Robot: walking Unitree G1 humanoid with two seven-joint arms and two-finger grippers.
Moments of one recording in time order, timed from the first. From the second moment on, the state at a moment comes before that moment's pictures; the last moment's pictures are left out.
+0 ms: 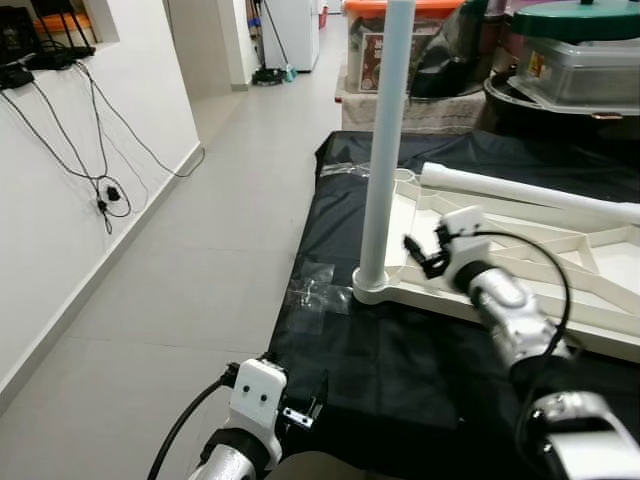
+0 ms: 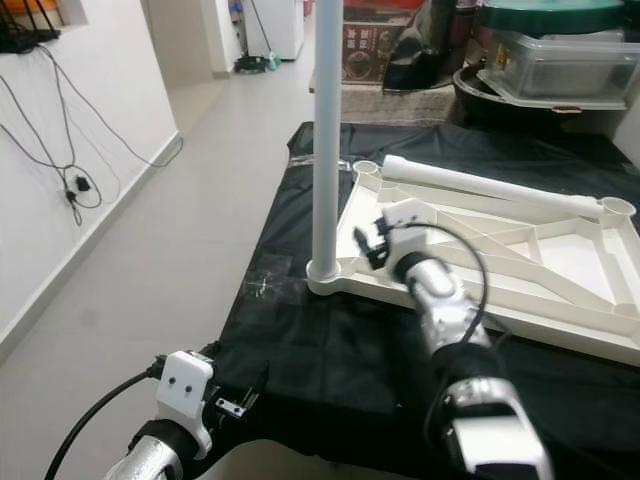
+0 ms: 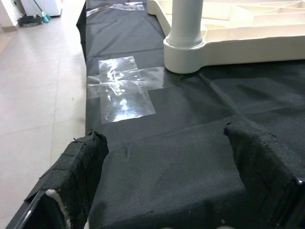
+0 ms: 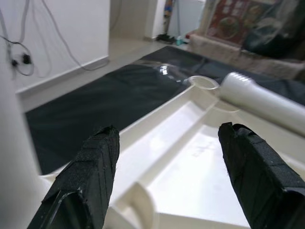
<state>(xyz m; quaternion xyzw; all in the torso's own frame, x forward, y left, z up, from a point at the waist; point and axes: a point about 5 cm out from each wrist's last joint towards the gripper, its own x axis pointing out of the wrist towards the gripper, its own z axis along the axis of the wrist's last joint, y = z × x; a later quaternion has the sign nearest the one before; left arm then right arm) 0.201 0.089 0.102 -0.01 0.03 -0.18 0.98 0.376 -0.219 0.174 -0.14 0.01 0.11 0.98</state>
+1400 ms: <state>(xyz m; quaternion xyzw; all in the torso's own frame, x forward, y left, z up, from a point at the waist) 0.190 0.077 0.115 -0.02 0.02 -0.18 0.98 0.386 -0.197 0.181 -0.34 0.27 0.41 0.80</state>
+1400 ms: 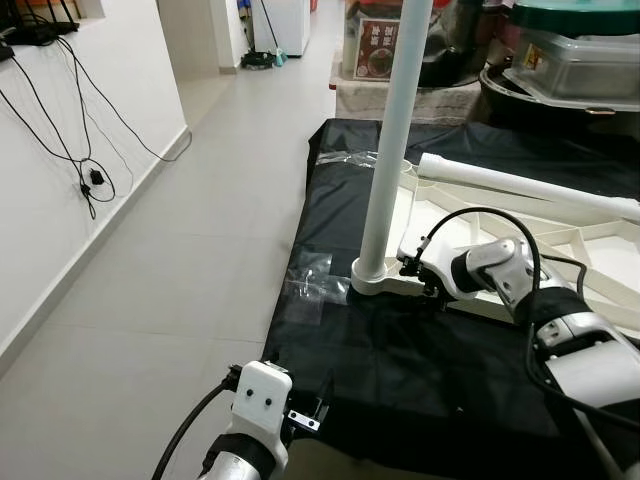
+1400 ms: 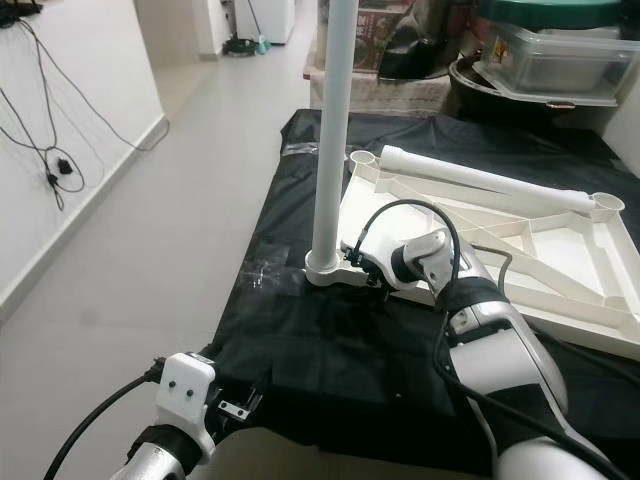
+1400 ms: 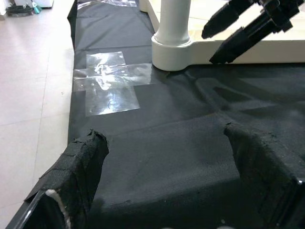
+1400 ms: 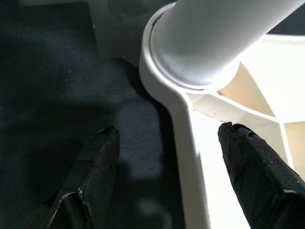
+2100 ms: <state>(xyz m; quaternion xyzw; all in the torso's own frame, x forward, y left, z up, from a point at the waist) 0.187 0.076 0.119 -0.02 0.02 -0.18 0.98 0.387 -0.188 0.181 -0.43 0.32 0.44 0.72</state>
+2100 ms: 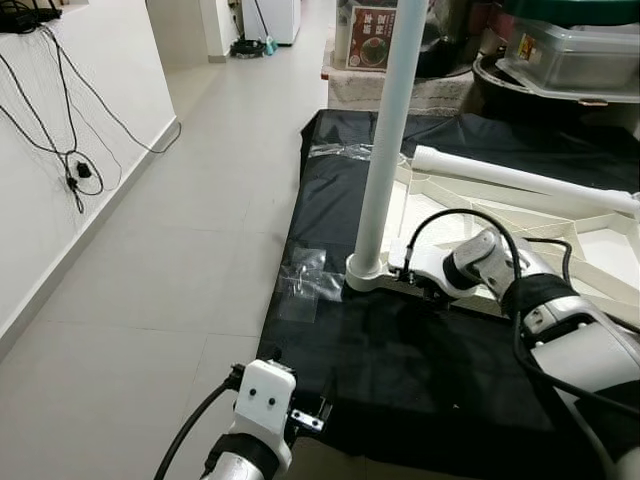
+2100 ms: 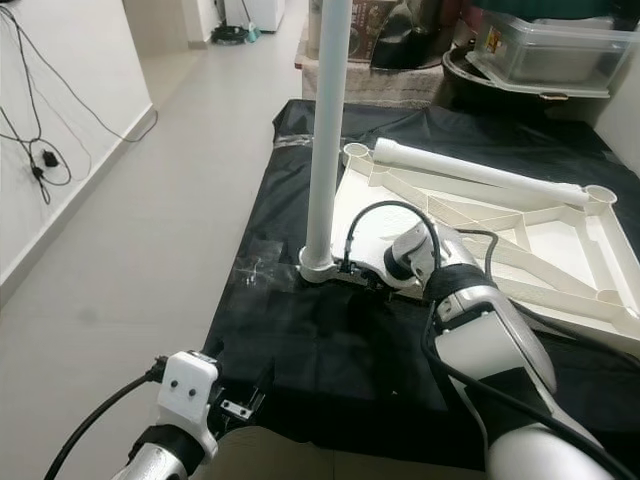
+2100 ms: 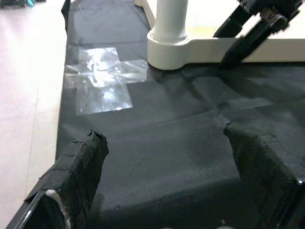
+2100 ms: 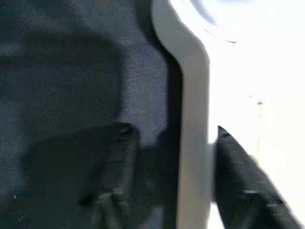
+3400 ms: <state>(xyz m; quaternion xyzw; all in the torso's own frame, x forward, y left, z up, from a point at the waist) 0.192 0.075 0.122 -0.02 0.02 -0.18 0.98 0.363 -0.219 0.181 -0.53 0.33 0.55 0.55</state>
